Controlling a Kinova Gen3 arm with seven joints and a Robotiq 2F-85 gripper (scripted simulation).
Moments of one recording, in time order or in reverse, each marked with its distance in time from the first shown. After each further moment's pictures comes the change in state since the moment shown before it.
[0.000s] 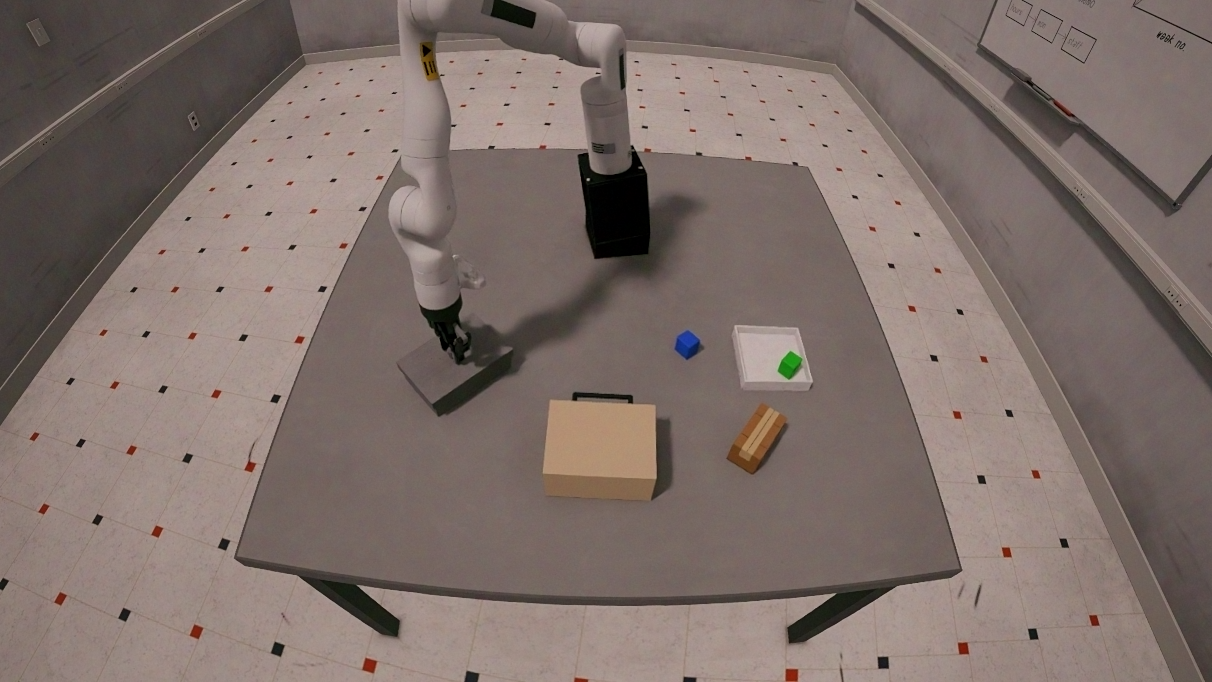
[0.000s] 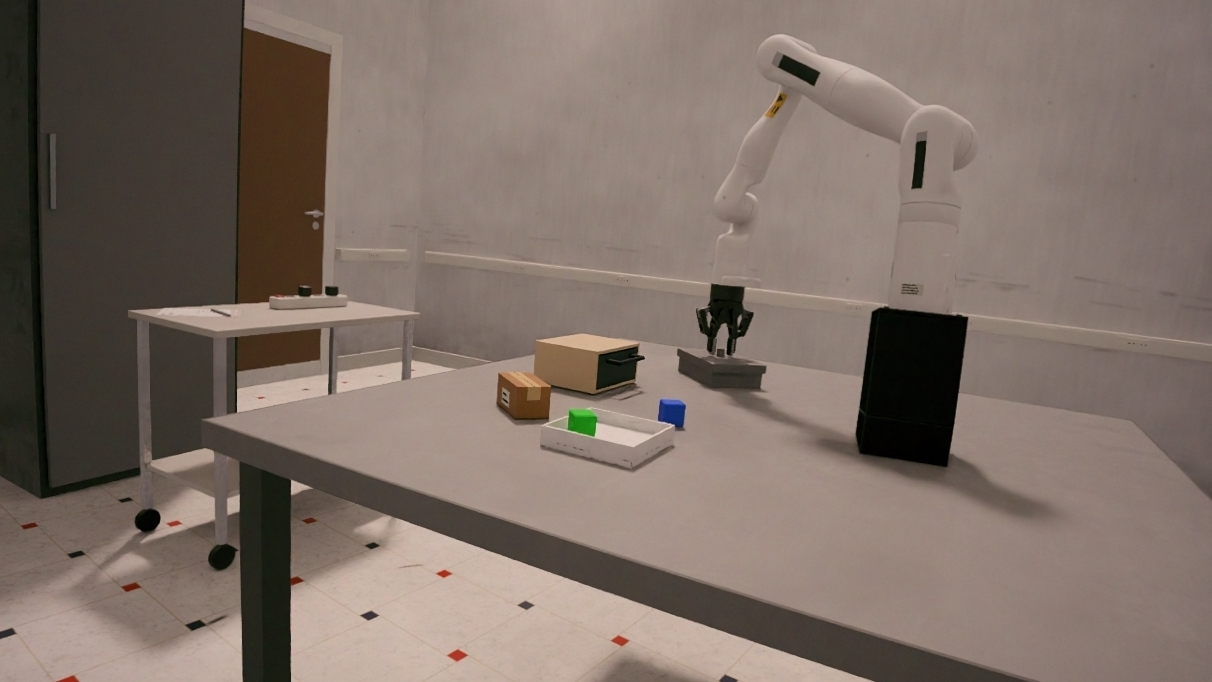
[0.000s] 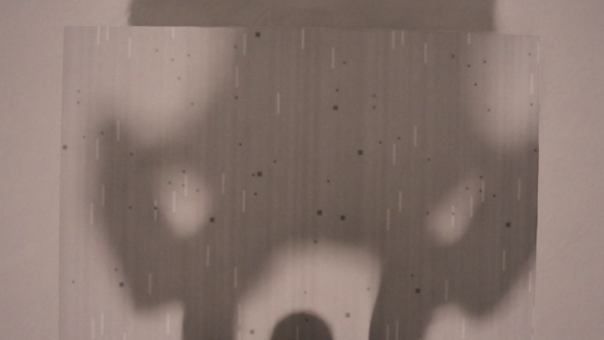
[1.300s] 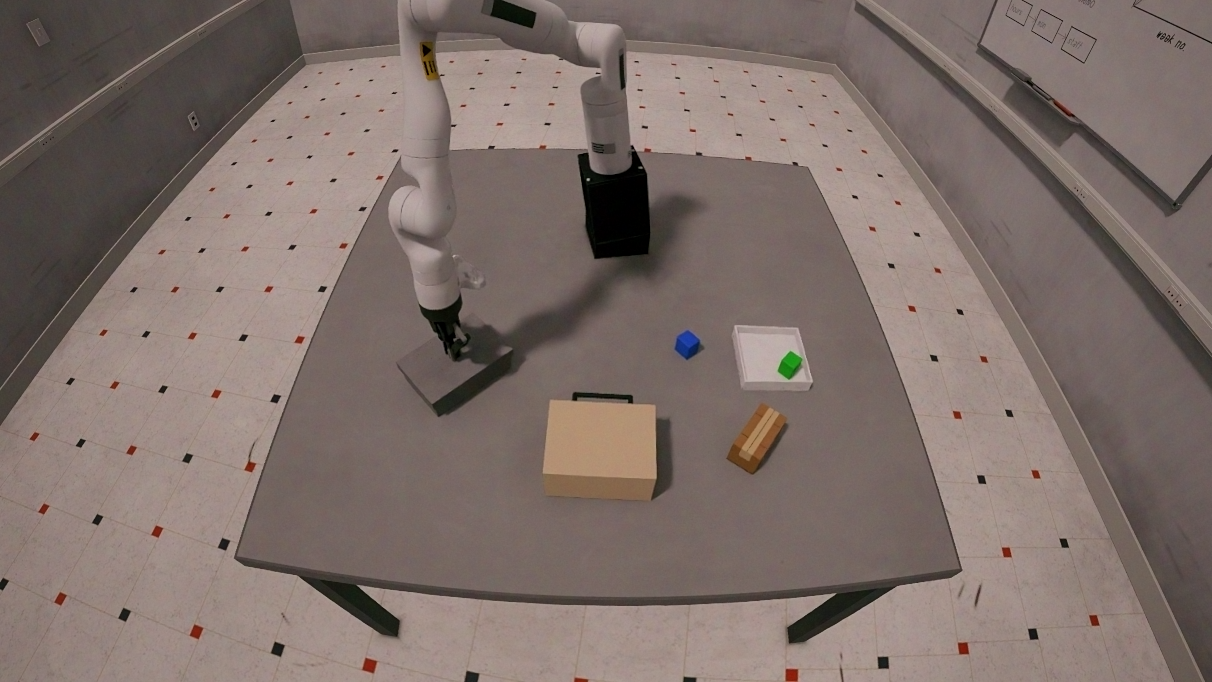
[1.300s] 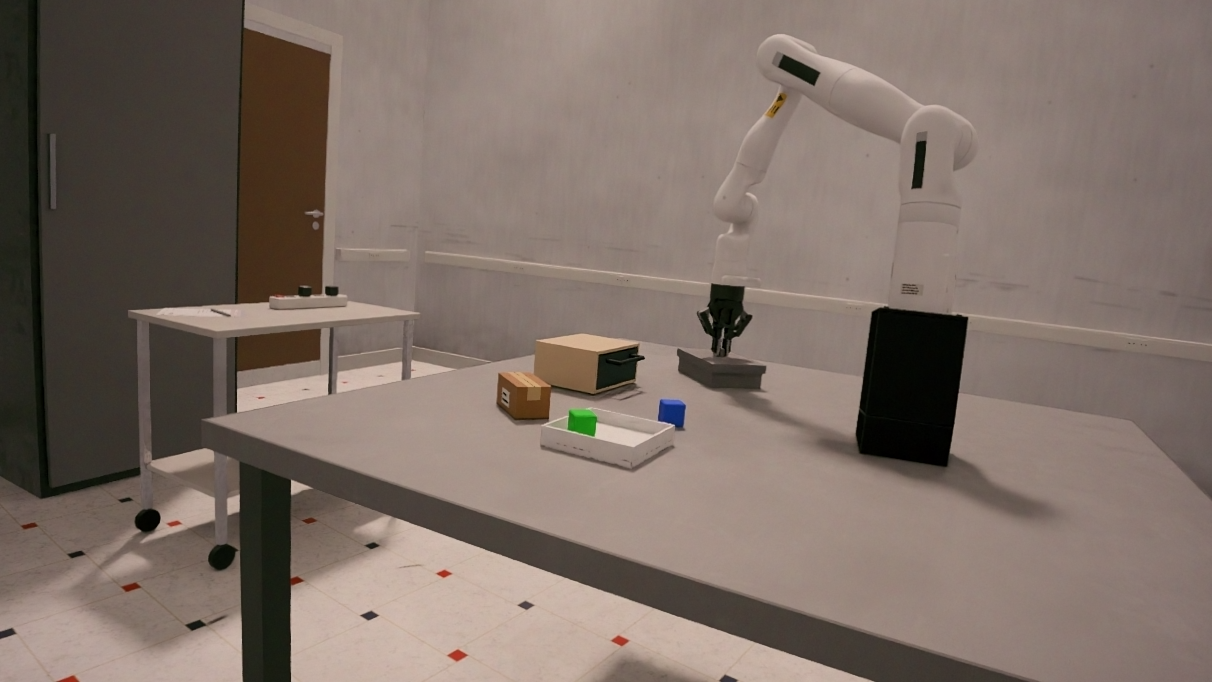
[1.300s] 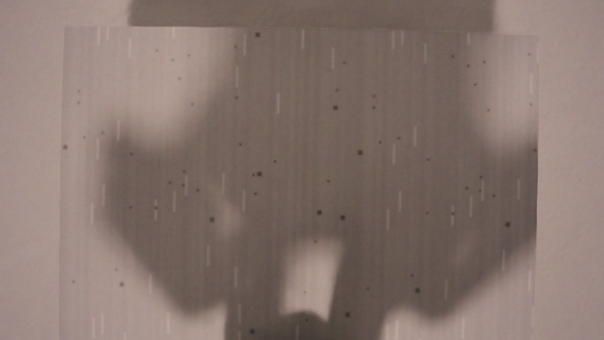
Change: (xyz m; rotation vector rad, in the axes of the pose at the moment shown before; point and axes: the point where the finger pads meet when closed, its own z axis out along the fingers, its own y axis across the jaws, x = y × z) arm 0.000 0.000 0.000 0.000 -0.001 0.000
